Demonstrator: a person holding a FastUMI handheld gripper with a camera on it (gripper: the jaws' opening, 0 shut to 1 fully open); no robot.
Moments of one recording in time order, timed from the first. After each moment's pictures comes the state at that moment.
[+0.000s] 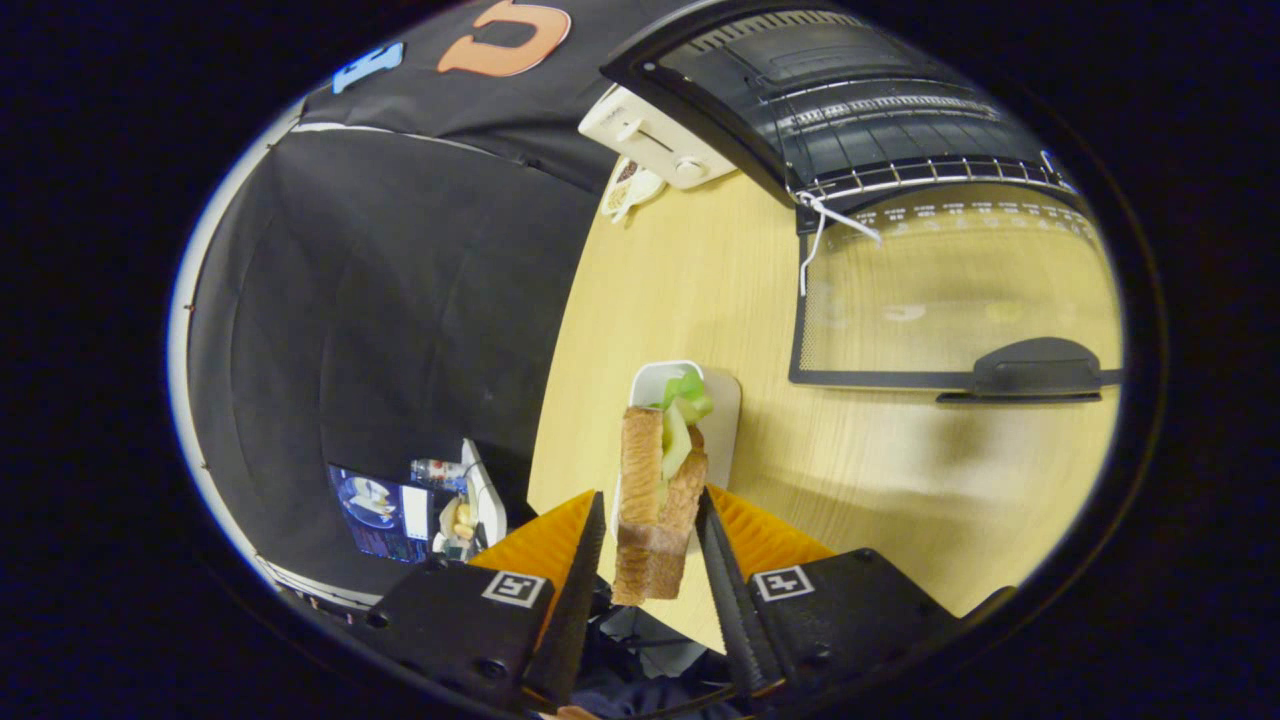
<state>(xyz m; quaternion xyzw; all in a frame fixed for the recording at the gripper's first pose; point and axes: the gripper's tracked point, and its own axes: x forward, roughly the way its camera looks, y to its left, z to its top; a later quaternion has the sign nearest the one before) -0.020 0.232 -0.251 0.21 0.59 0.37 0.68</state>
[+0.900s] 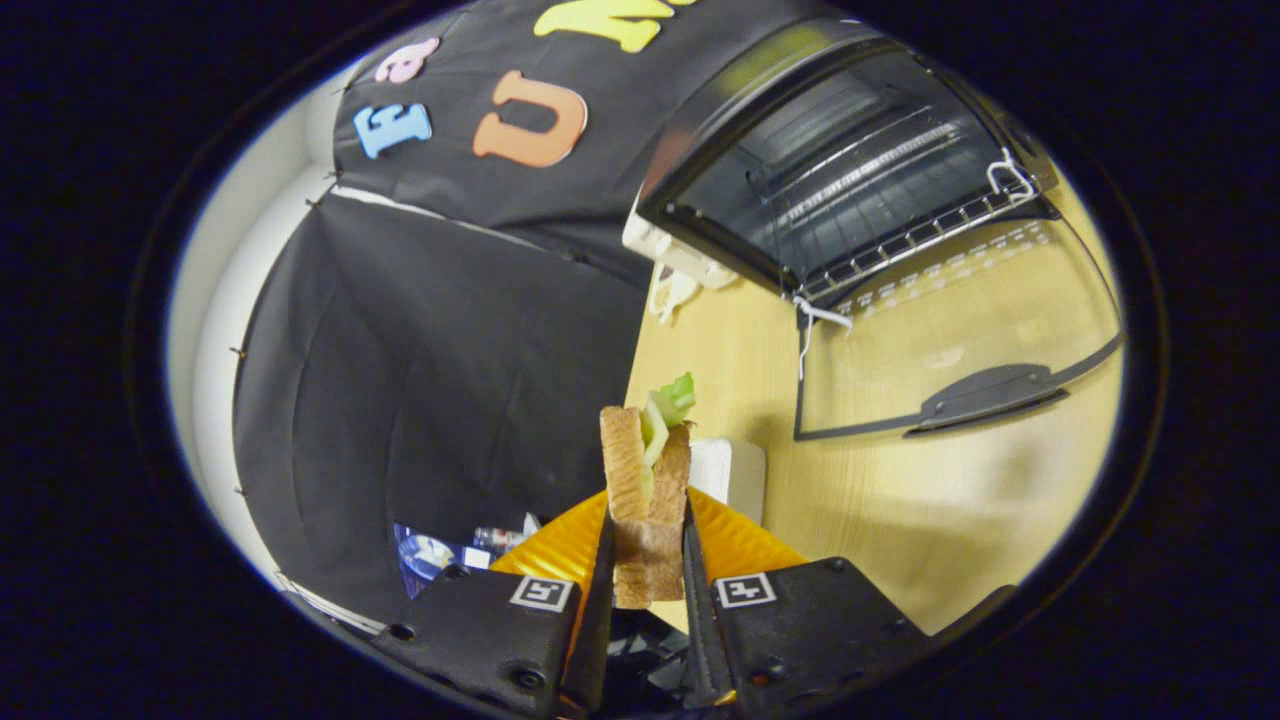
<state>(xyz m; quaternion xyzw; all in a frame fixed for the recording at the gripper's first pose) 0.022 0.200 -0.182 0.35 0.44 0.38 0.74</state>
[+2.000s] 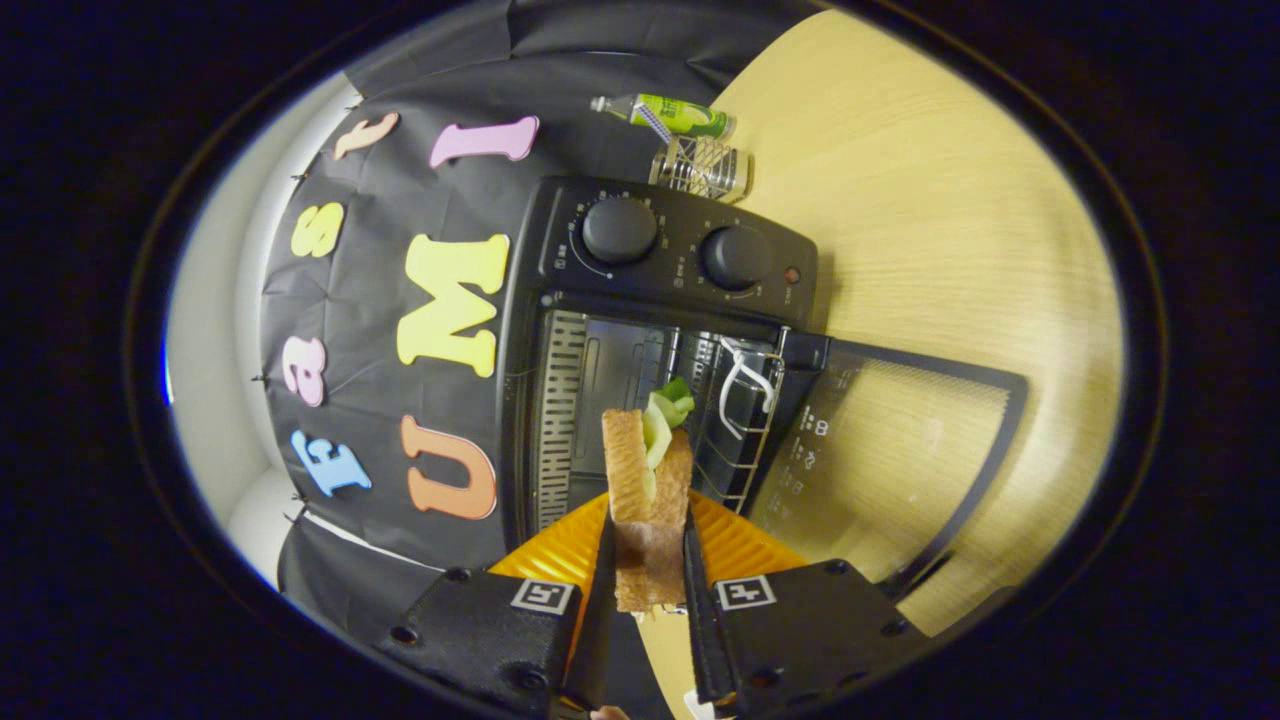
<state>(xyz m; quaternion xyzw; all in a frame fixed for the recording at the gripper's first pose) 0.200 0.074 -0.212 0.62 0.18 0.05 0.76</state>
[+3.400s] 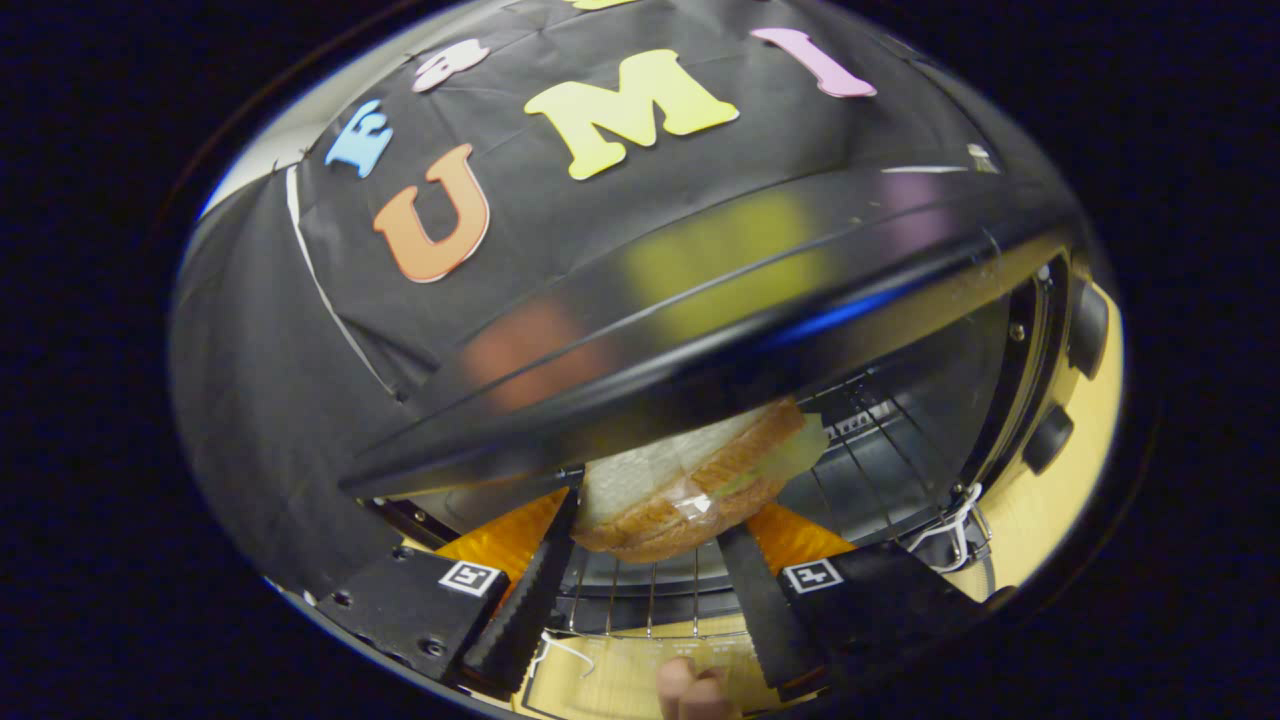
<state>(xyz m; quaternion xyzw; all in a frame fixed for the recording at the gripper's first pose) 0.262 0.129 -0.221 0.15 0.25 0.15 0.94</state>
